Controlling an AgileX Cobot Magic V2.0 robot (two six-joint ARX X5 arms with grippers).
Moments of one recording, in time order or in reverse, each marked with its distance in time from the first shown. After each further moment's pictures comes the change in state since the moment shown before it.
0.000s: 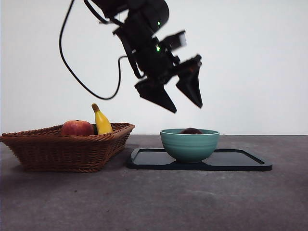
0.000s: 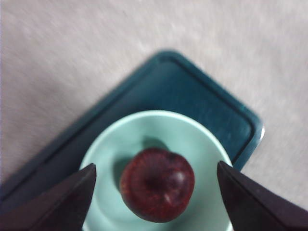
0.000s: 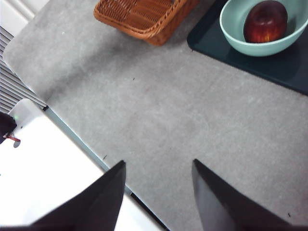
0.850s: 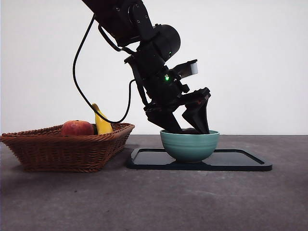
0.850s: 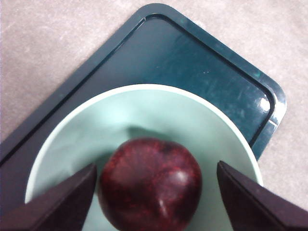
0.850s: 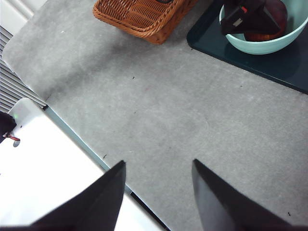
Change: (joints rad) left arm -0.025 0.107 0.000 0.033 -0.003 0.067; right arm 0.000 0.000 0.000 0.000 0.001 0.000
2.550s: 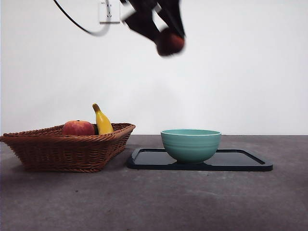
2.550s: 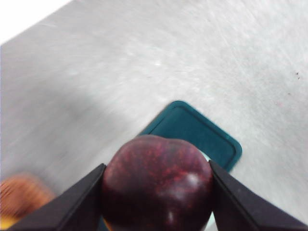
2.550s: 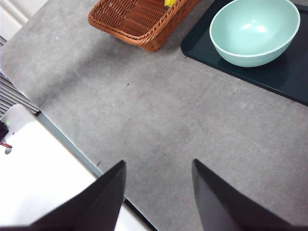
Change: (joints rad) left arm 0.092 -0.211 0.436 -0.488 0.000 0.006; right arm 0.000 0.000 0.000 0.023 0.027 0.000
